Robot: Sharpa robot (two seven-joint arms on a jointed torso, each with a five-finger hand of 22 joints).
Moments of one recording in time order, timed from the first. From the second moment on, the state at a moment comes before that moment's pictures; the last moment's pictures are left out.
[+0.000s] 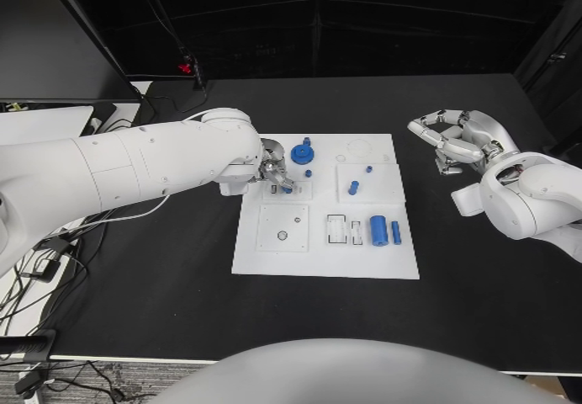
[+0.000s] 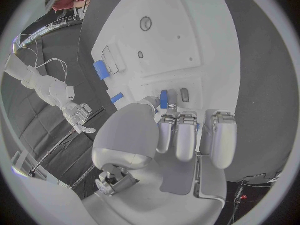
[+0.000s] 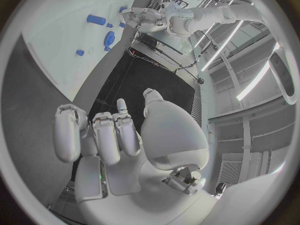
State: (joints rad) left arm 1.41 -0.47 -0.24 1.20 -0.97 0.20 -0.48; left_hand 1.29 0.07 0.15 0.29 0.57 0.77 0.09 0.60 0.68 1.46 0.02 1.58 1.31 1.46 -0.04 1.57 1.31 0.01 1.47 0.08 1.57 1.31; right arm 1.20 -1.08 -0.05 1.63 -0.54 -0.50 0.20; right_hand 1.22 0.06 -0.09 0.29 0.42 0.48 0.16 0.63 0.13 1.47 0.14 1.57 1.31 1.47 0.08 1.57 1.31 0.03 1.44 0.19 1.42 1.31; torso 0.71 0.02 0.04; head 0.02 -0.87
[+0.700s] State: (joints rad) left arm 1.41 -0.47 -0.23 1.20 -0.97 0.20 -0.49; left_hand 1.08 0.02 -0.03 0.29 0.29 0.76 0.10 0.58 0.67 1.46 0.03 1.58 1.31 1.46 -0.03 1.57 1.31 0.01 1.47 0.08 1.57 1.31; right arm 1.20 -1.09 -0.05 1.63 -0.54 -0.50 0.20; right_hand 1.22 0.06 -0.09 0.29 0.42 0.48 0.16 0.63 0.13 1.46 0.14 1.57 1.31 1.47 0.08 1.57 1.31 0.03 1.44 0.19 1.42 1.31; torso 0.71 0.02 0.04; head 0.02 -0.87
